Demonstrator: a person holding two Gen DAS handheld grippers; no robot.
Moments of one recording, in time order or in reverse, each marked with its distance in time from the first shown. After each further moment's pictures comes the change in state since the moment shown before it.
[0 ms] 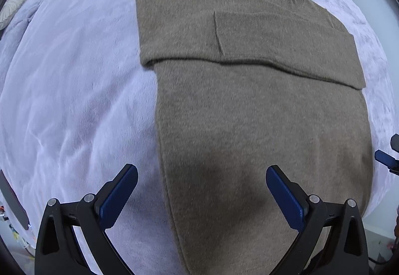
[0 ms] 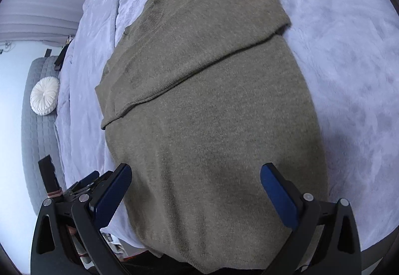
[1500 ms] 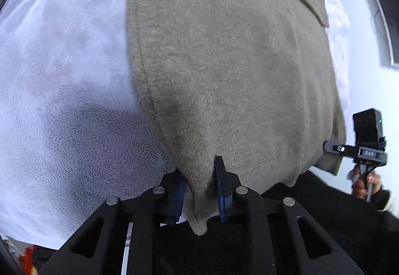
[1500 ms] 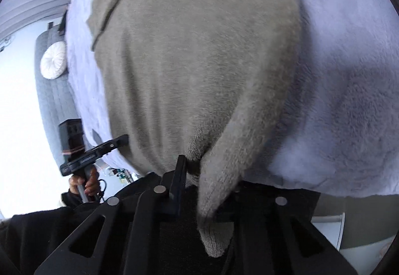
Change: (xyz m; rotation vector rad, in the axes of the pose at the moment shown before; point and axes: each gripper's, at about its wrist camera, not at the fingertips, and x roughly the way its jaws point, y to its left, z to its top) left arm 0.020 0.064 -0.106 -0.015 0.424 -0.417; right arm 0.037 -0.067 -0.109 0.050 0.361 0.185
